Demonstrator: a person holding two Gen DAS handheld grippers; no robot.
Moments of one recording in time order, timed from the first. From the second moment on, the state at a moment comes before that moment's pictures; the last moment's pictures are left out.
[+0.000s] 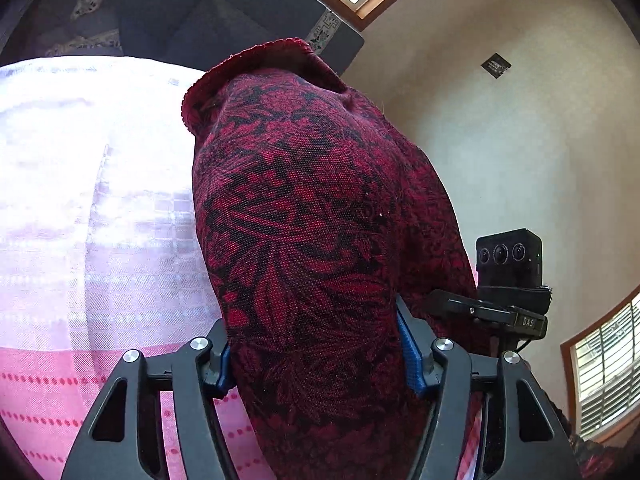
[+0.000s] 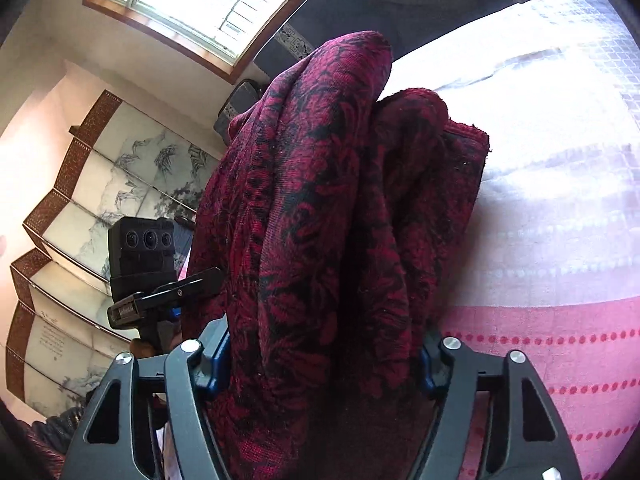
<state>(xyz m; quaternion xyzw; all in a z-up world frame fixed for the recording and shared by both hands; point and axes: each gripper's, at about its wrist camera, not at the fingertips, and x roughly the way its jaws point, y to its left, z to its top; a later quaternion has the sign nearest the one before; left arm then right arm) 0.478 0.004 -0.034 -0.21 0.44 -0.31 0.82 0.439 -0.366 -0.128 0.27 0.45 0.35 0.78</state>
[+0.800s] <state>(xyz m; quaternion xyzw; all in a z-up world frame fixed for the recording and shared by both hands) 0.301 0.036 0.040 -0.08 0.38 -0.20 0.90 0.340 -0.303 -0.071 0.25 0.39 0.40 0.79</state>
